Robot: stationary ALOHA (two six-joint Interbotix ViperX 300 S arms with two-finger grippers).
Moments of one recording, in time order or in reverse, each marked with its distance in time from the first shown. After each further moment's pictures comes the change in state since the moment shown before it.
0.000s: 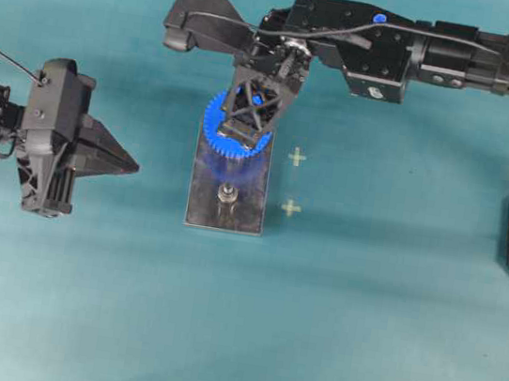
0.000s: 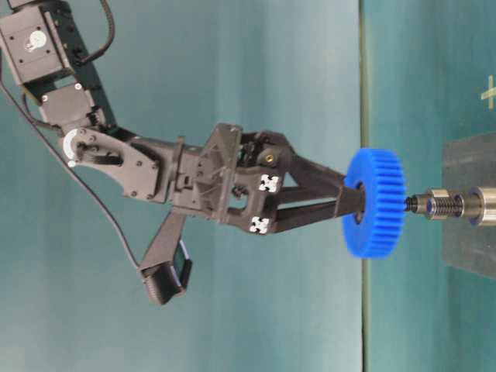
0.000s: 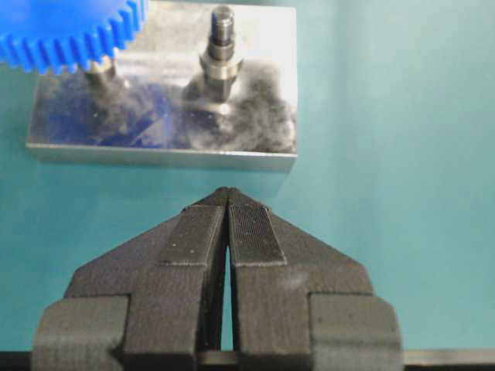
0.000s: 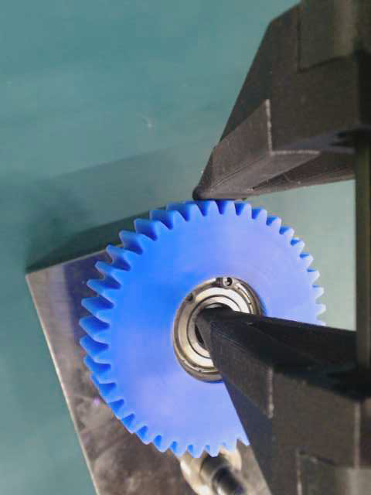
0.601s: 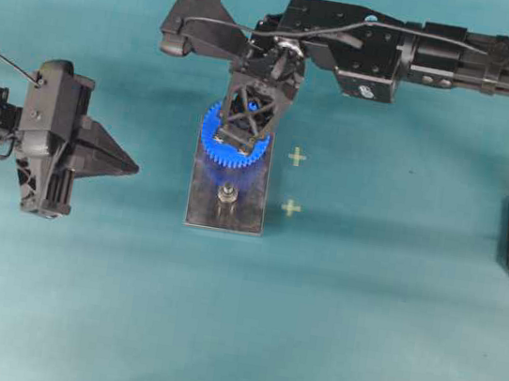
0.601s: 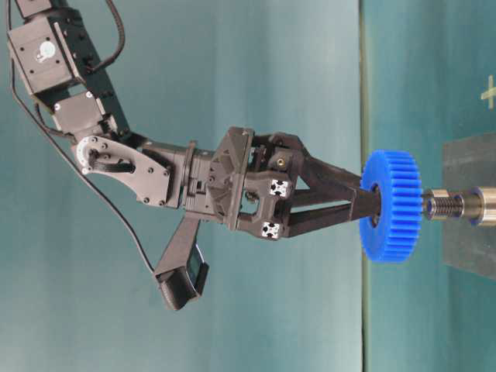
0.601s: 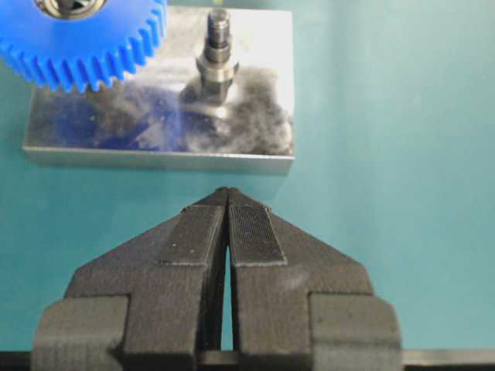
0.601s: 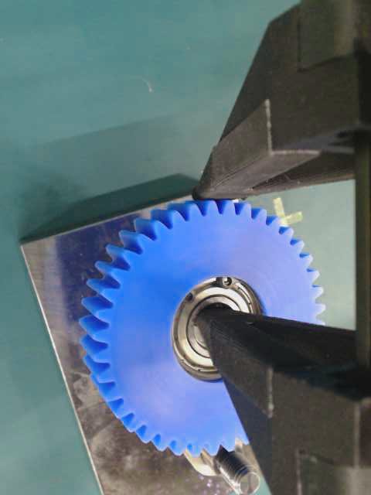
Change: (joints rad) left arm -0.002 0.002 0.015 0.000 -0.037 0.002; right arm -0.002 0.028 -0.002 0.060 0.006 -0.020
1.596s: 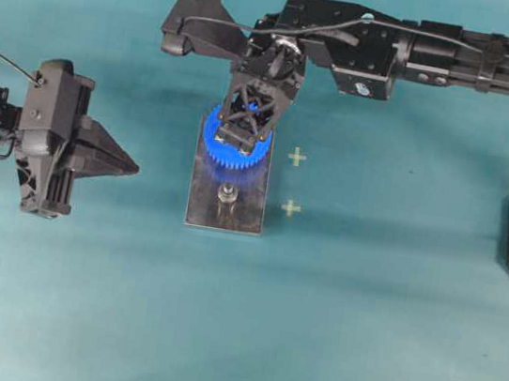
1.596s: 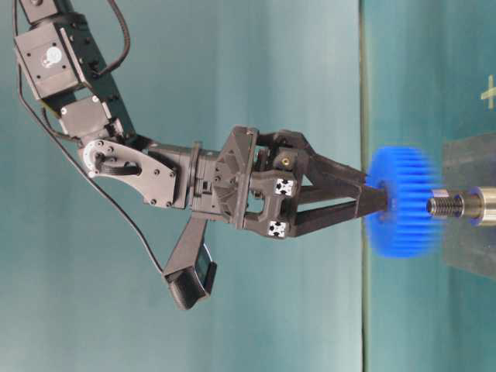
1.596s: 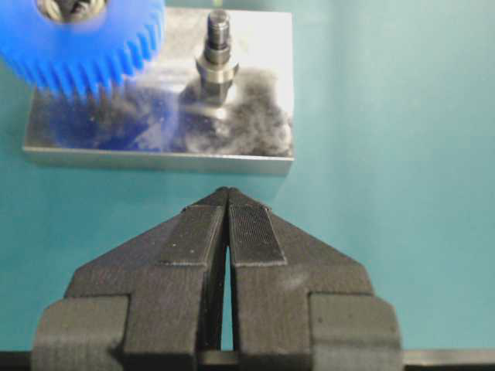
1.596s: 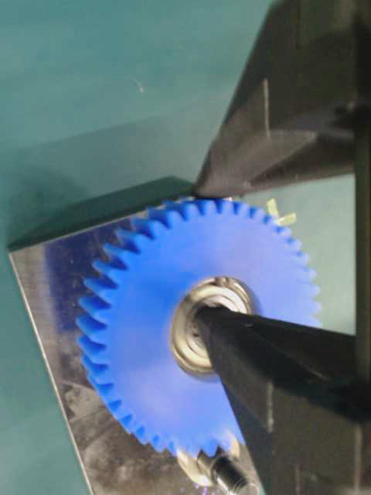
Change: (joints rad) left arm 0.000 0.000 0.002 0.000 -0.002 -0.021; right arm -0.009 0.017 -0.008 0.006 0.021 0.000
